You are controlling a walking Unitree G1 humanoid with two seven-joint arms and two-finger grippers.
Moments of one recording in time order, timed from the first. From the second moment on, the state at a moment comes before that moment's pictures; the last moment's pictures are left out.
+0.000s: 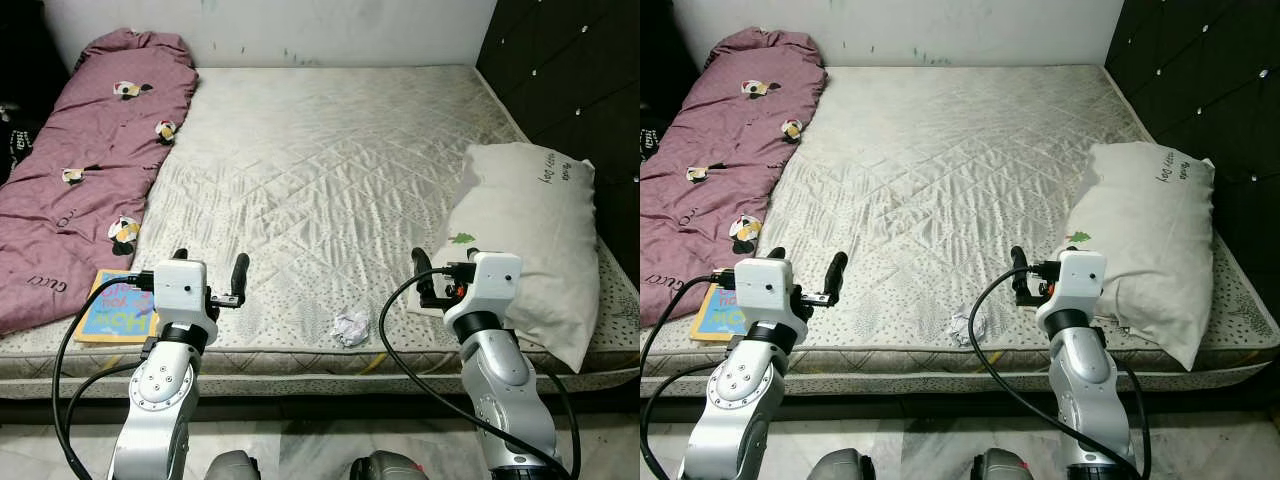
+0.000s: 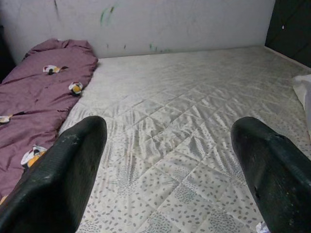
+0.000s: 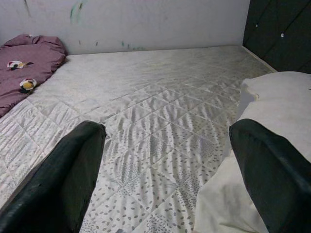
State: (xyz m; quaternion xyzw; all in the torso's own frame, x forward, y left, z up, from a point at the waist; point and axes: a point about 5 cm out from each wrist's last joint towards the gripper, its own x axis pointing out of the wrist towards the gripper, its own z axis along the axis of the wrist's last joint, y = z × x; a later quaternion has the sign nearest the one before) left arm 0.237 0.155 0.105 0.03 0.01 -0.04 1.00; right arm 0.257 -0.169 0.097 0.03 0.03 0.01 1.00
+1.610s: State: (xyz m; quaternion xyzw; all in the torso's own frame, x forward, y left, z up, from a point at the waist) left arm 0.236 0.153 0.098 0.02 0.03 -0.05 1.00; right arm 0.257 -0.164 0.095 0.03 0.03 0.04 1.00
